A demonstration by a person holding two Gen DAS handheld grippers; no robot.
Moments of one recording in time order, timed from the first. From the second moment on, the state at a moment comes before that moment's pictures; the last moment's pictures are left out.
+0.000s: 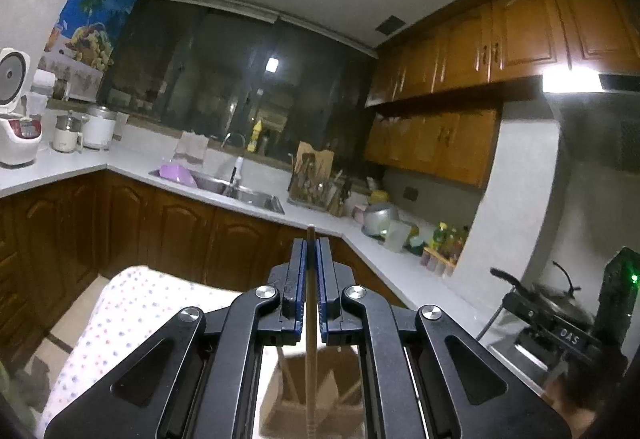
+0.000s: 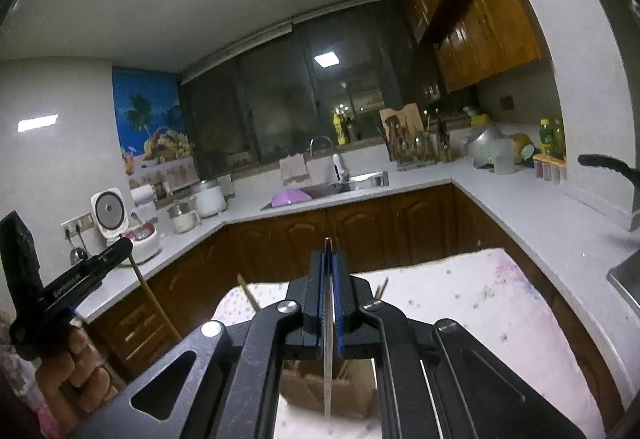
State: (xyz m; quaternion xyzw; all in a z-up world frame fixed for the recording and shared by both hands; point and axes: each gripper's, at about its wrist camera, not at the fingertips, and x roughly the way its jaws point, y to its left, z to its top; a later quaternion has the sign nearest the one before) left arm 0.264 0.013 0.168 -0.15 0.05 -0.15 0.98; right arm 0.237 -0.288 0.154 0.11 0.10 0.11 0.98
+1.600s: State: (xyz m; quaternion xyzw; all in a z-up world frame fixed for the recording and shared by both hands) left arm 0.367 -0.020 0.069 -0.13 0.16 -0.11 0.97; right arm 0.336 -0.295 0.067 0.16 0.20 0.08 0.96
